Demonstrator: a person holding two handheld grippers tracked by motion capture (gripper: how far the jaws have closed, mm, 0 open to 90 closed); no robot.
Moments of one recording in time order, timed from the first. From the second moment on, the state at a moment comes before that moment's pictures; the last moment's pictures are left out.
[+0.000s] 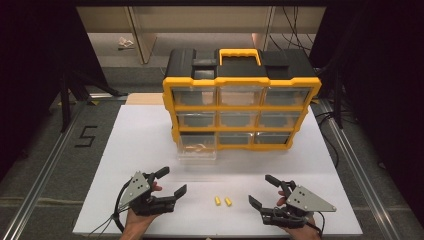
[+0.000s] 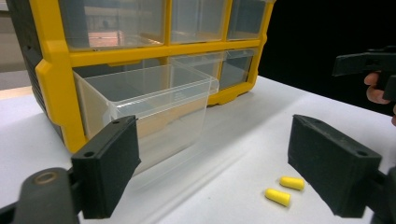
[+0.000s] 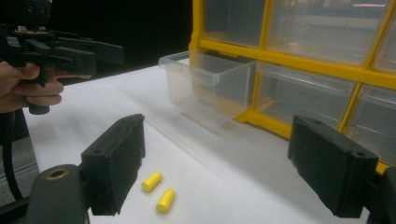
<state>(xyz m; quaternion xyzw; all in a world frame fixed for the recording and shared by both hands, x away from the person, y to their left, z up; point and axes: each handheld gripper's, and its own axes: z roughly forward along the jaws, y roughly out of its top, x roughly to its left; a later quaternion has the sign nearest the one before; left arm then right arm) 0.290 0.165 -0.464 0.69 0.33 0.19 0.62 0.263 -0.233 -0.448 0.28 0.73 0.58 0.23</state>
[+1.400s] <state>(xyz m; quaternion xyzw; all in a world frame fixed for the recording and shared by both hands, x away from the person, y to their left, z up) 0.290 0.164 -0.463 0.70 0.32 0.21 0.61 0.302 -0.170 -0.454 0.22 0.89 0.37 0.15</state>
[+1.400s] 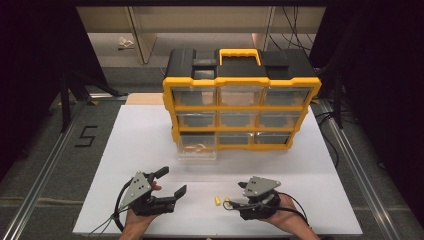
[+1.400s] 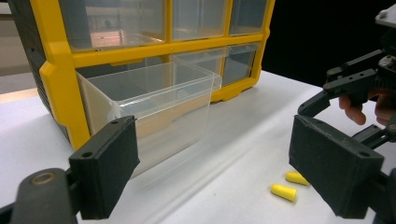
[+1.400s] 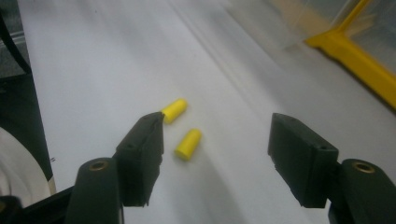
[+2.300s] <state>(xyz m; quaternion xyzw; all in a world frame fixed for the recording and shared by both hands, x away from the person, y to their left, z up) 0.290 0.164 -0.464 0.70 0.32 0.21 0.61 0.329 -0.138 -0.476 0.22 0.94 0.27 0.06</state>
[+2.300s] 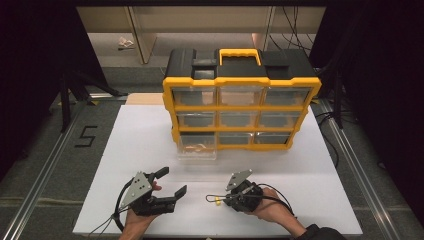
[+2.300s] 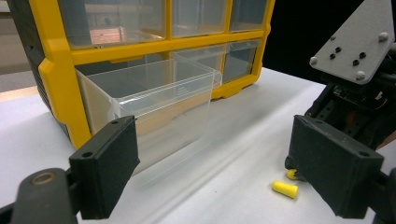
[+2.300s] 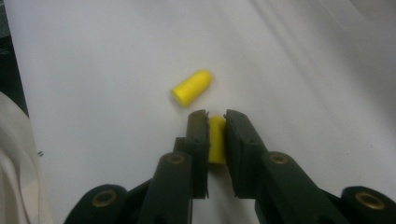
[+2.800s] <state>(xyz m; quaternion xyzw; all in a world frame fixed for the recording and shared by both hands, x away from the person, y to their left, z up) 0.290 0.164 -0.464 0.70 0.32 0.21 0.61 0.336 -0.151 -0.440 0.24 0.89 0.37 0.11</state>
